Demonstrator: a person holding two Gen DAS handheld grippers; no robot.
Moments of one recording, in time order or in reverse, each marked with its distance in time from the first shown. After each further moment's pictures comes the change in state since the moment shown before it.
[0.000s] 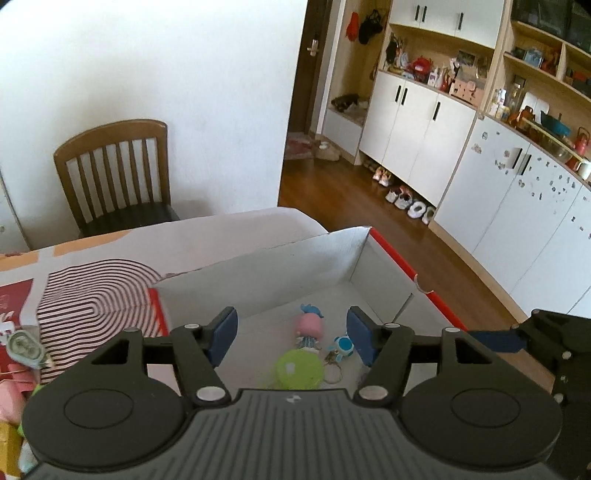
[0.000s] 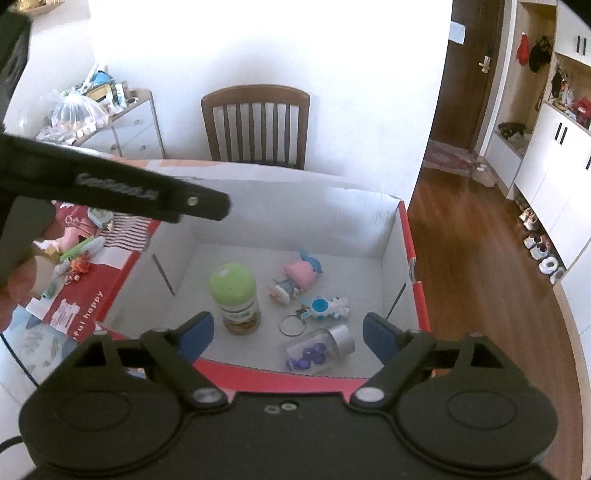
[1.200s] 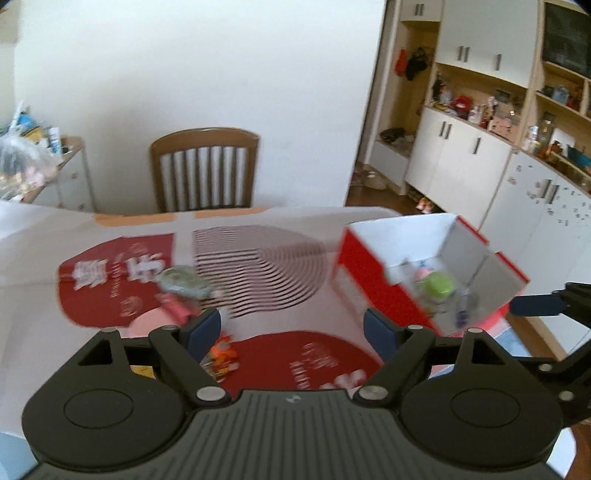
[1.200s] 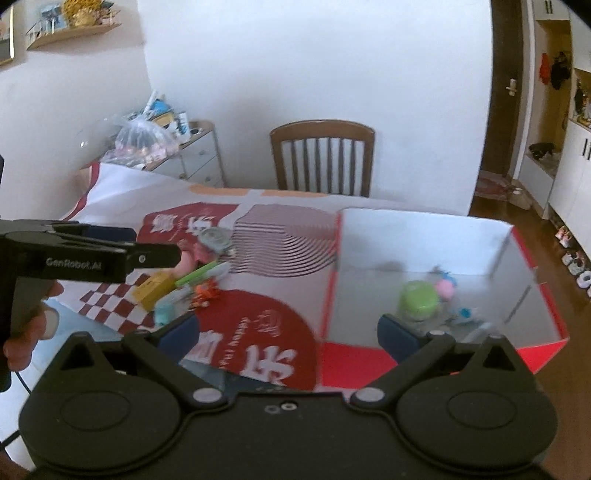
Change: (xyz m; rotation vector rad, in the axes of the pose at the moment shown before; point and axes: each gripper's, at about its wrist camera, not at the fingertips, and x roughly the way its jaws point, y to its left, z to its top) left arm -0.137 0.170 -0.118 -0.080 -0.100 0.111; right arm -0.035 0.167 -0.012 0.012 -0.111 0.117
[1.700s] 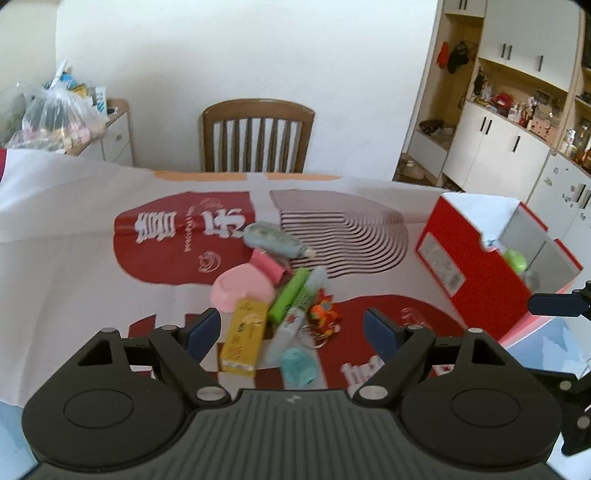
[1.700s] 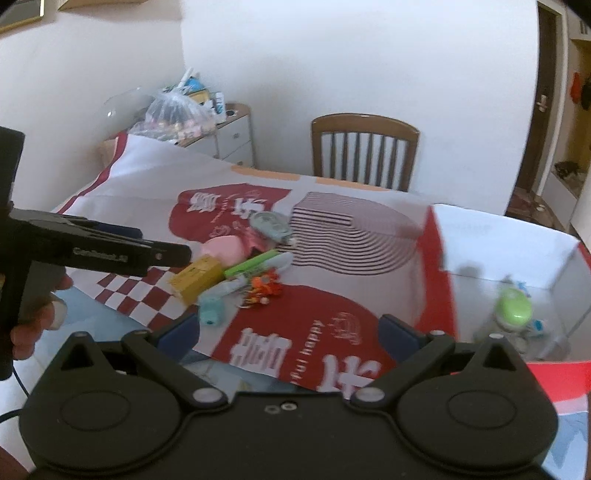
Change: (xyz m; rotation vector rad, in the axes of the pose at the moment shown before) left arm 0.014 0.095 -0.037 -0.070 0.054 0.082; right arm 0.058 0.084 -0.010 -0.086 0.014 0.037
